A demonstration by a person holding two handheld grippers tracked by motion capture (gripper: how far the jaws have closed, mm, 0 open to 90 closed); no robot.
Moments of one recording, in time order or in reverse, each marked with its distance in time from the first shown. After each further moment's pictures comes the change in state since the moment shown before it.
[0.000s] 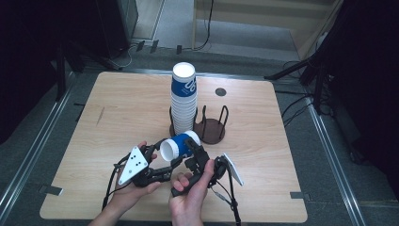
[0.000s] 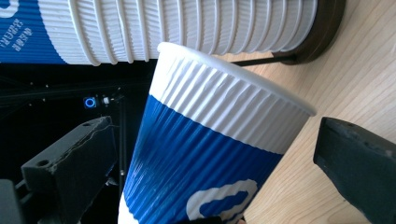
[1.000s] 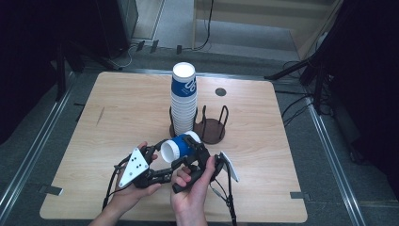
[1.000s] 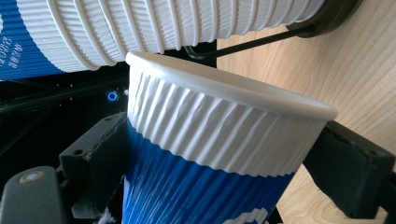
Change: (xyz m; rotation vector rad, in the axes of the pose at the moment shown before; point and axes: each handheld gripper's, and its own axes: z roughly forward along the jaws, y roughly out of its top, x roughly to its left) left arm -0.002 -0.001 -0.001 -0.010 -0.008 0.024; right arm -0.011 0.009 0.013 0.099 0.063 0.130
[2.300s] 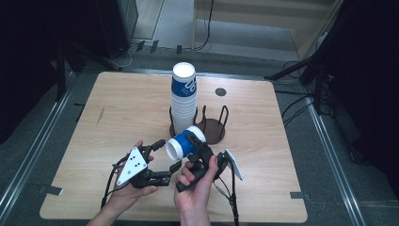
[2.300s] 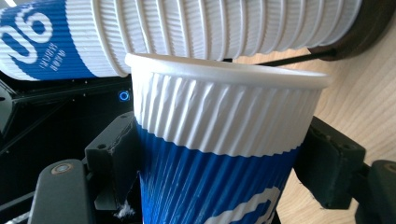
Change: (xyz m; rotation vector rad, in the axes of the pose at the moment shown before) left arm 0.003 0.002 -0.004 0.046 -0.010 -0.016; right arm 0.007 0.008 -0.005 -0.026 0.064 -0.070
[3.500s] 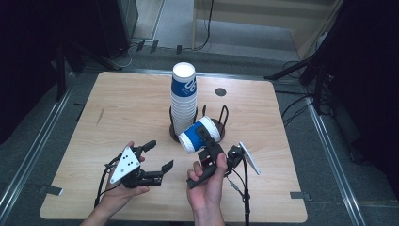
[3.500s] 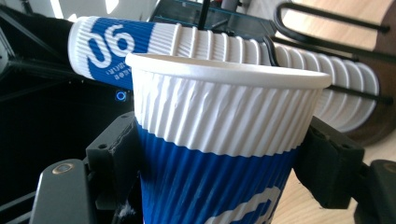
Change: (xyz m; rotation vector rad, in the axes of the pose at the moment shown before) left arm 0.015 -0.006 -0.015 0.070 0.048 -0.011; right arm 0.032 0.015 -0.017 -0.110 0.037 -0.341
